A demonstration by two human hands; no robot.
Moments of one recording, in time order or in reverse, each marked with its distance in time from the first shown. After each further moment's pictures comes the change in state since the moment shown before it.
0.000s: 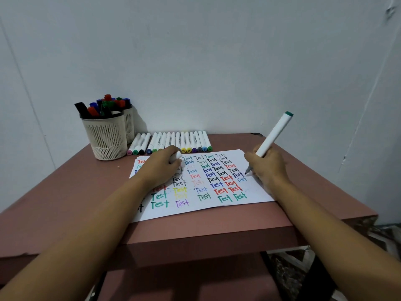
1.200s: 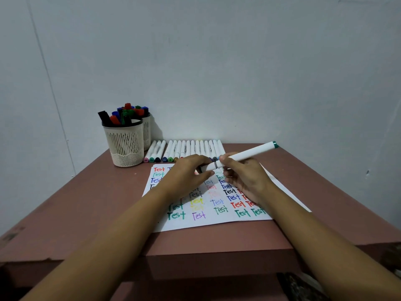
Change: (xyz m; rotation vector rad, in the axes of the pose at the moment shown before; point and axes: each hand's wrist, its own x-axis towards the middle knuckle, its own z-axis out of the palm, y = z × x) left_hand -0.002 0.014 -0.001 -0.139 0.084 0.316; right_hand -0.012 -0.027 0.059 0.482 -0.500 0.094
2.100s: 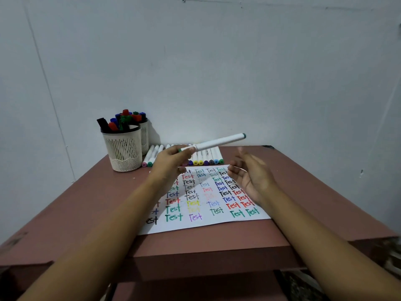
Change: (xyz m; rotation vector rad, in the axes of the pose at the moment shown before) left_hand 0.012 -0.002 -0.014 -1.000 0.228 -0.550; right_hand -0.001 -0.003 -0.018 0.299 0.192 0.034
